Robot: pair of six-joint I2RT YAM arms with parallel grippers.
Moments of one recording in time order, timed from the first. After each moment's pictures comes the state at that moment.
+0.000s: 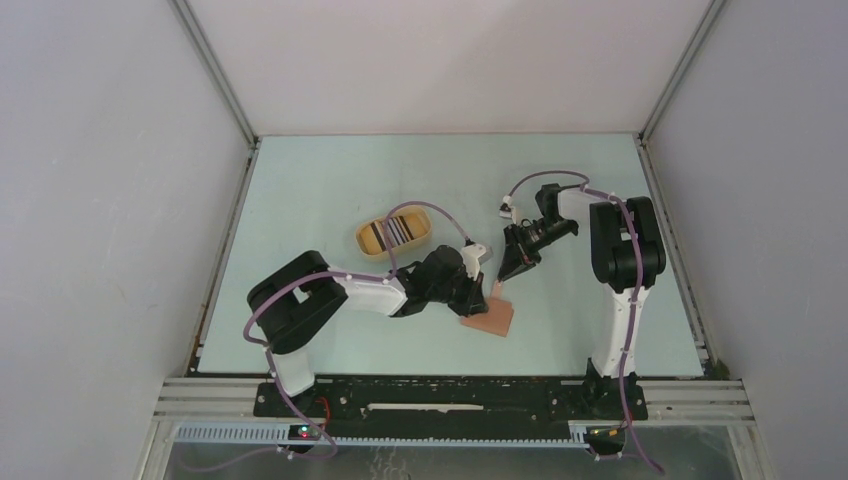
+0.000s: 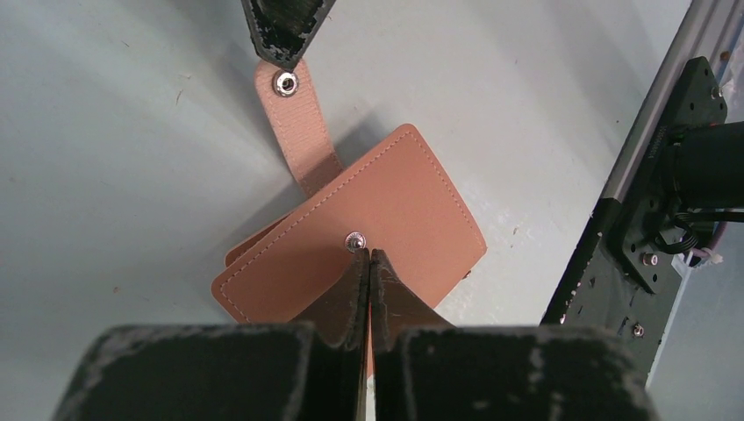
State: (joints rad) left arm -0.95 1.79 0.84 0.32 0.30 -0.43; right arm 0.15 2.10 1.34 -0.94 -0.92 -0.35
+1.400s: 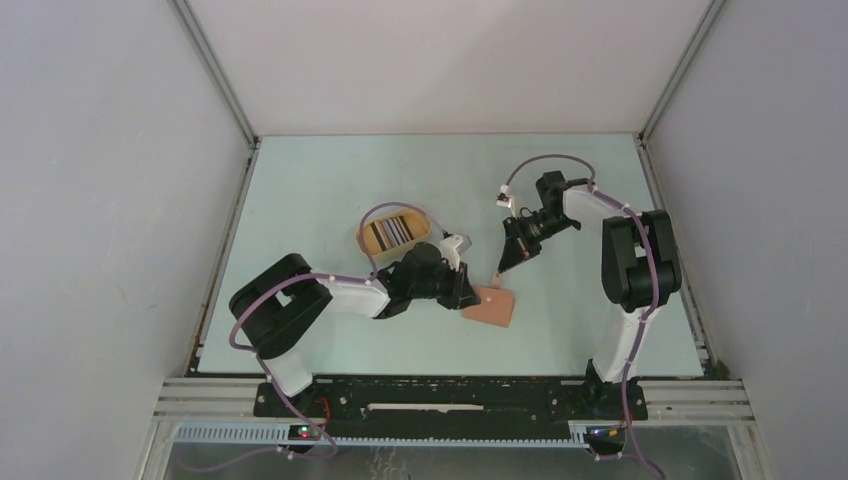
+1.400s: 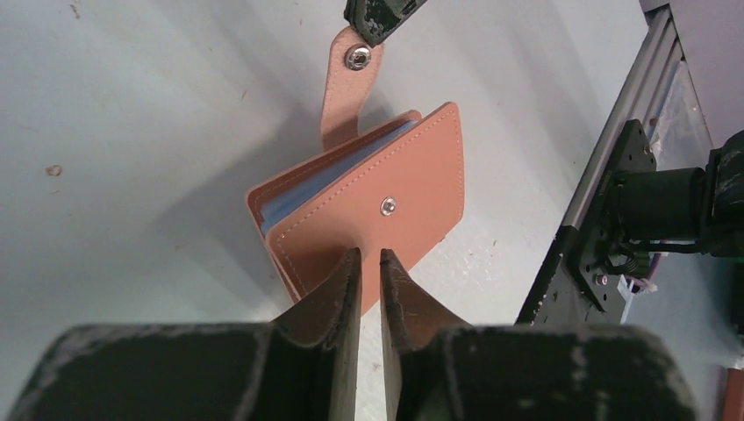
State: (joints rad) left arm -0.87 1.71 0.72 0.46 0.33 -0.54; right arm 0.18 1.93 1.31 -0.91 -0.89 -0.42
